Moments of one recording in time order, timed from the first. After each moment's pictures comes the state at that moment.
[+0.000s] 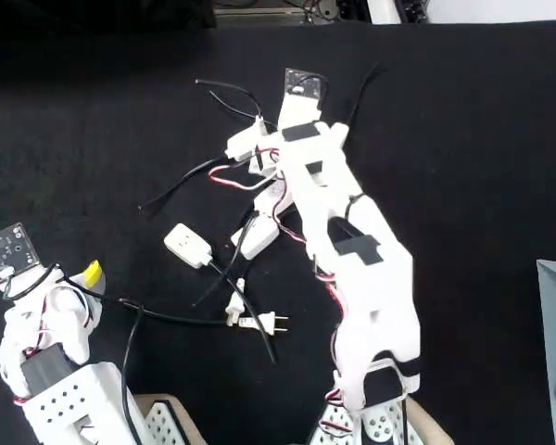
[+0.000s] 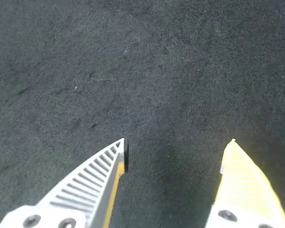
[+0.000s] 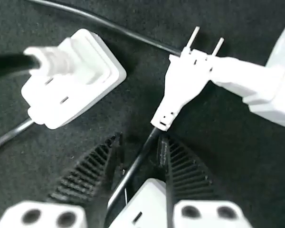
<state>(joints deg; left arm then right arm) -38.4 -90.9 86.4 59.0 -4.2 -17.1 40.3 -16.8 56.0 -24.6</state>
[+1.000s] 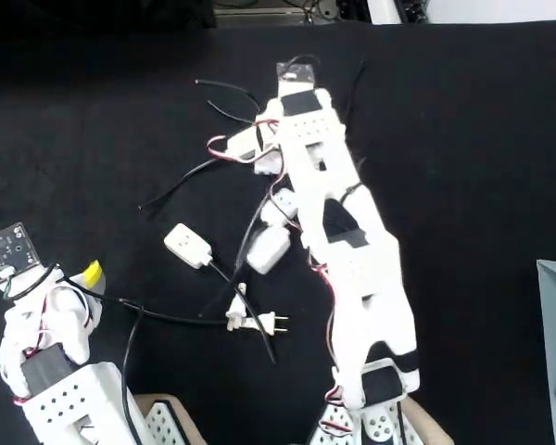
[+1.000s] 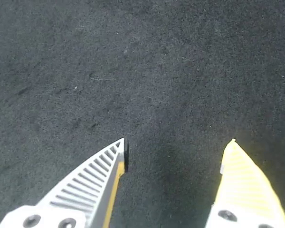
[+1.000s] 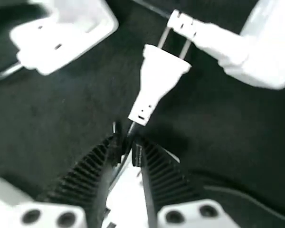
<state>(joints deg) -38.4 -90.9 86.4 59.0 -4.3 -16.6 45.7 -43.6 89.7 -16.8</state>
